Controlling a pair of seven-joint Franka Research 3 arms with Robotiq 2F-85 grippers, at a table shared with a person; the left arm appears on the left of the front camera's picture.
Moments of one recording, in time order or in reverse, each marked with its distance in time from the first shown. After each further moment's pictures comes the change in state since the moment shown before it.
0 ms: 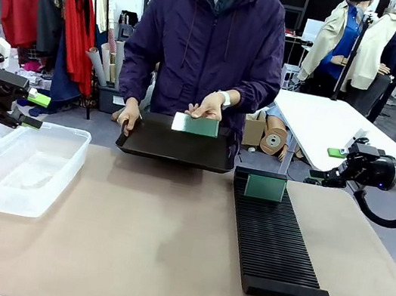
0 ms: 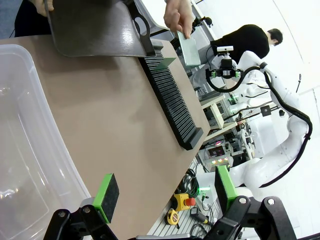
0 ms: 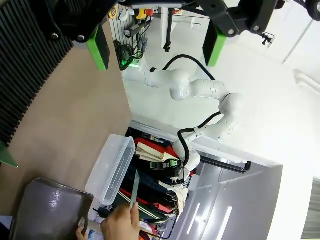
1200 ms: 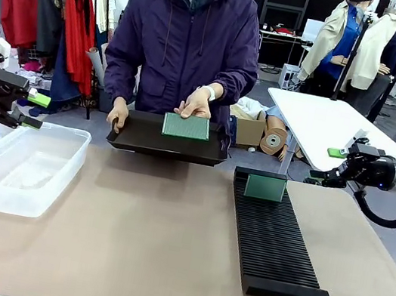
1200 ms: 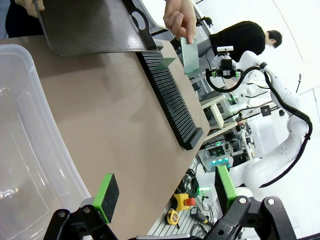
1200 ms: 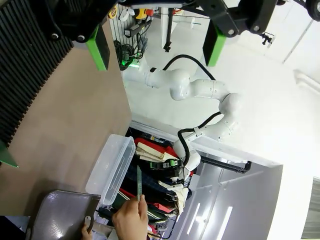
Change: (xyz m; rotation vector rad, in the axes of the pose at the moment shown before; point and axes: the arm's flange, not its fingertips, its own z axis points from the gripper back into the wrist) left arm 0.000 0.000 0.000 0.000 0.000 0.000; right arm 0.000 0.000 0.000 0.000 0.000 0.000
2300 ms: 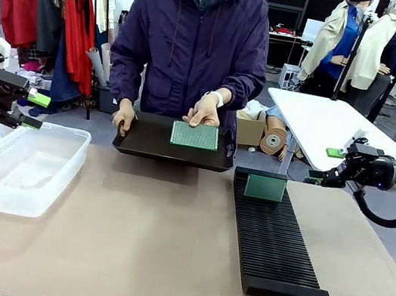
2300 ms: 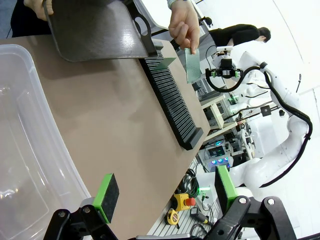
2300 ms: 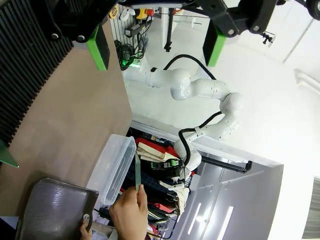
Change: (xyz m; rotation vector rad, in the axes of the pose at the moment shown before) left arm 0.000 0.000 0.000 0.000 0.000 0.000; right arm 0.002 -0.001 -0.003 -0.007 0.002 -0.001
